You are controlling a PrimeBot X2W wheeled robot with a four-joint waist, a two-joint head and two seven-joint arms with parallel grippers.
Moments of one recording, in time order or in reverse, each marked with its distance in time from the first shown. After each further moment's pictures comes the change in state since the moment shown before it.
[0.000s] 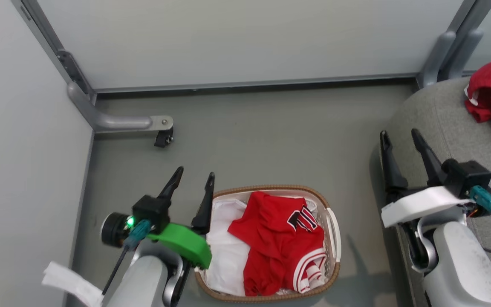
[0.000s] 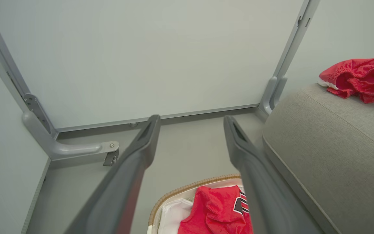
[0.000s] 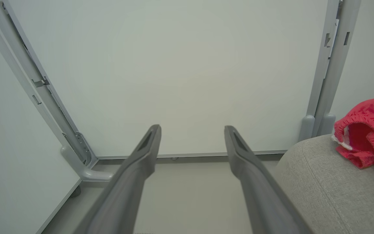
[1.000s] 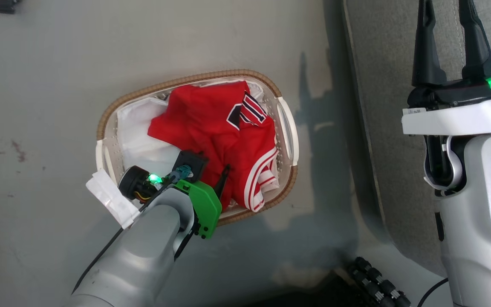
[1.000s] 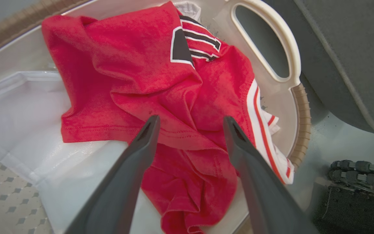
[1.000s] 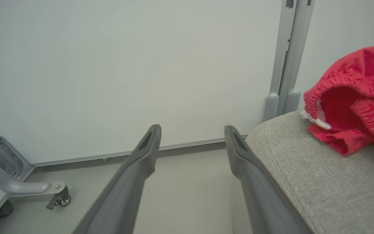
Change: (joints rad) left arm -0.490 -0.004 -0.570 0.611 -0.279 0.001 0.048; right arm -0.277 -0.002 -0.013 -0.255 0.070 0.000 0.000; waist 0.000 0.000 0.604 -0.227
